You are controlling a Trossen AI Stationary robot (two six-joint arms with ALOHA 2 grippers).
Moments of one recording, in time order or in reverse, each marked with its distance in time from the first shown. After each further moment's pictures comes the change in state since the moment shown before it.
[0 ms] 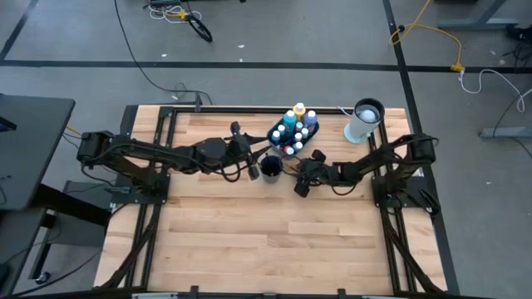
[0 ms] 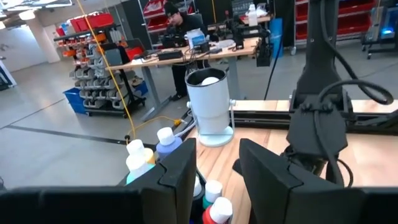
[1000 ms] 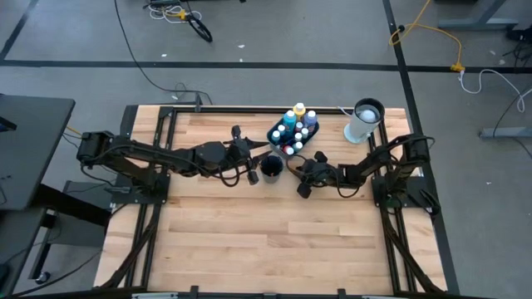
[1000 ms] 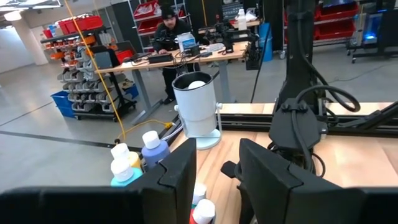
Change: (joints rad) left arm -0.038 0.000 0.000 0.004 0.003 -0.013; right arm -0.003 0.064 -0.116 0.232 -0.017 0.025
